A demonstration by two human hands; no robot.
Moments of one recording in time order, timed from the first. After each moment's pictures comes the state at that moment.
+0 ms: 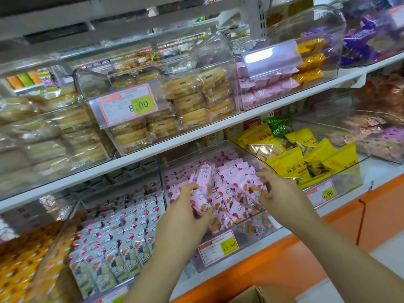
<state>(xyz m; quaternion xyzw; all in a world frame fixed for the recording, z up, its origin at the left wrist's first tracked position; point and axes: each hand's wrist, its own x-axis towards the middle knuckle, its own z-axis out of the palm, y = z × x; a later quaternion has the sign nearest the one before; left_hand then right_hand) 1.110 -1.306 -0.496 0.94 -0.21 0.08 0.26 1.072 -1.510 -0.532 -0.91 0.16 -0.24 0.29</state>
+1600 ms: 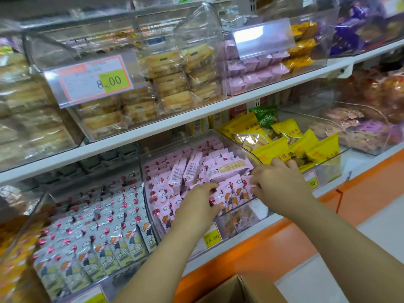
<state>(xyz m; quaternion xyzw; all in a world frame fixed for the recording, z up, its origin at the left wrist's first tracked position) 1.141 -1.357 -0.531 0.92 -0.28 -0.06 0.25 1.073 -1.531 -0.536 -0.97 0.12 -0.20 -0.02</state>
